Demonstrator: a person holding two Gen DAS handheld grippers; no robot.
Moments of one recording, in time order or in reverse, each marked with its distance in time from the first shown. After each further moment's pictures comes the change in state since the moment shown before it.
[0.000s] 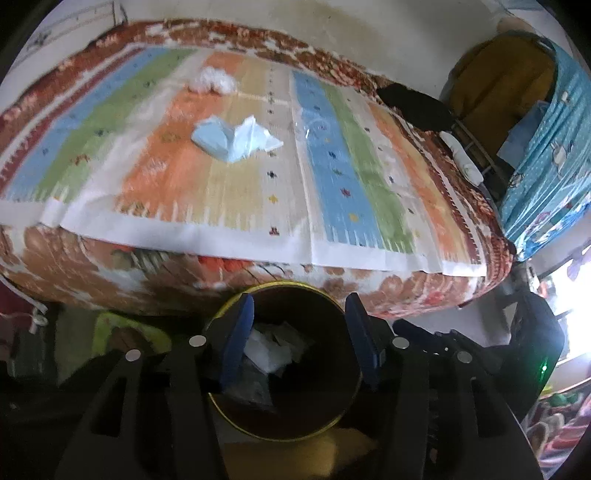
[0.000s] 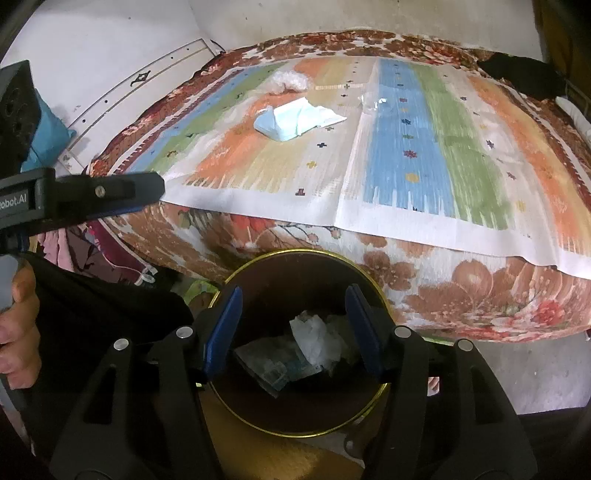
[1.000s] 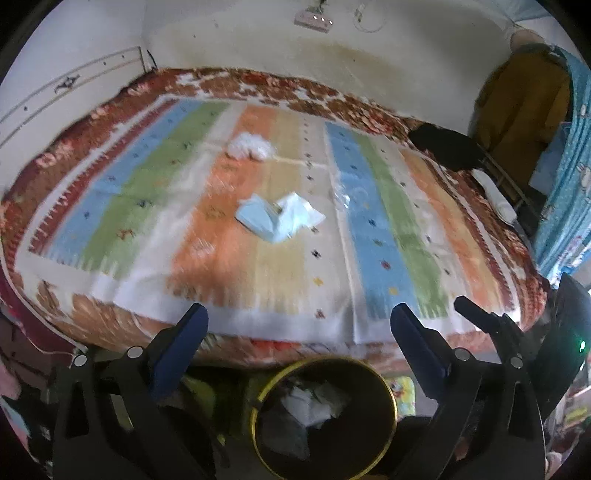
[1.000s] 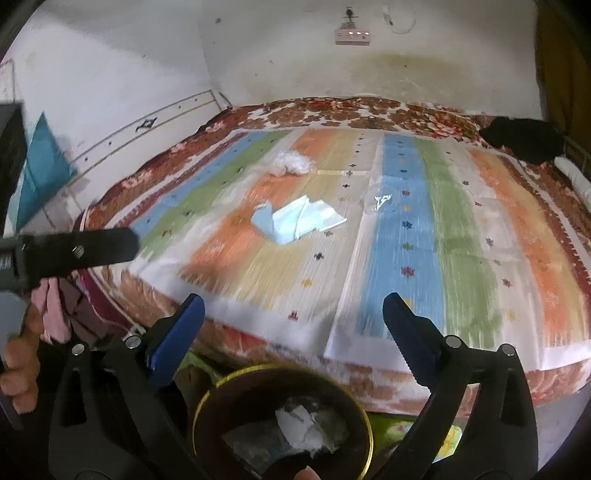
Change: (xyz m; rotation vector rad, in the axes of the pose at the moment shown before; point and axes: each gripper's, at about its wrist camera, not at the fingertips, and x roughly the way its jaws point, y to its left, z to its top) left arm -0.032 -0.002 0.066 0.035 -0.195 0.198; right arm -0.002 -0.001 0.100 -0.047 -0.234 -0.028
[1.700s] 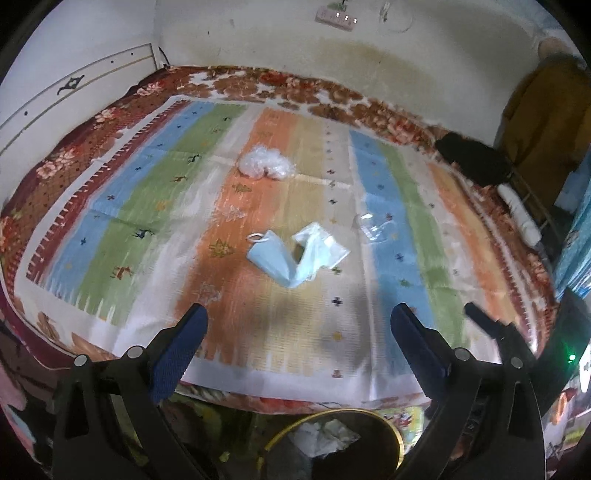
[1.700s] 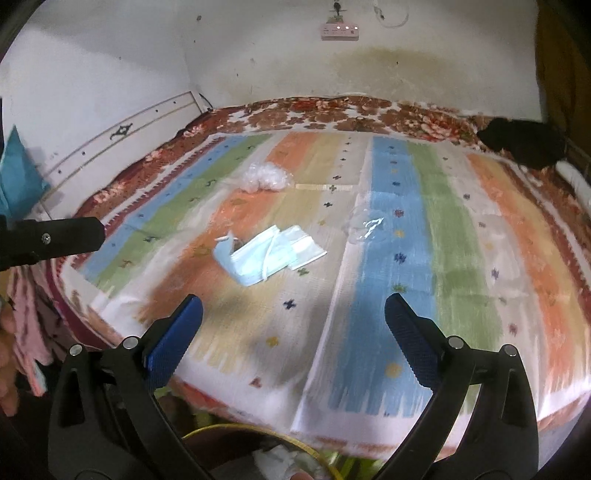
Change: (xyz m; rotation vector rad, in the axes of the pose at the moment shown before) left arm 0.059 0.009 0.067 -0.039 0.033 0.075; right arm 0.077 -0.024 0.054 -0.043 0.011 -0.064
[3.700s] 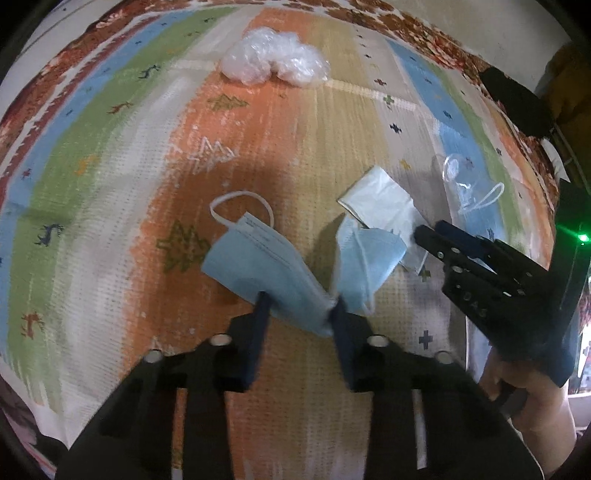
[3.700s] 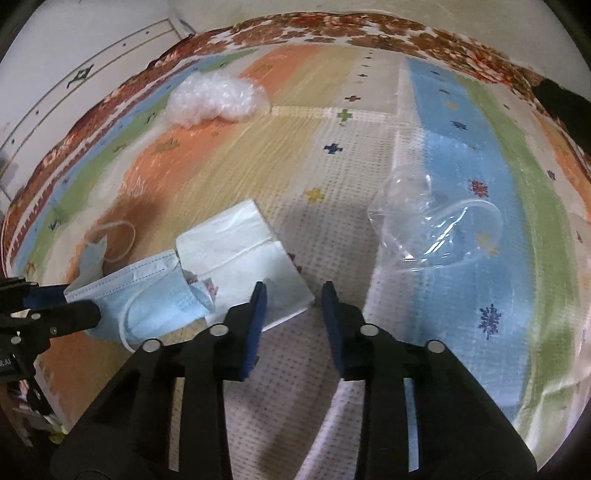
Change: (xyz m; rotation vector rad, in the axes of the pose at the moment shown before) left arm 0.203 0.034 0.037 0.020 0.324 -0.005; right arm 0.241 -0.029 0.035 -0.030 0.288 0.033
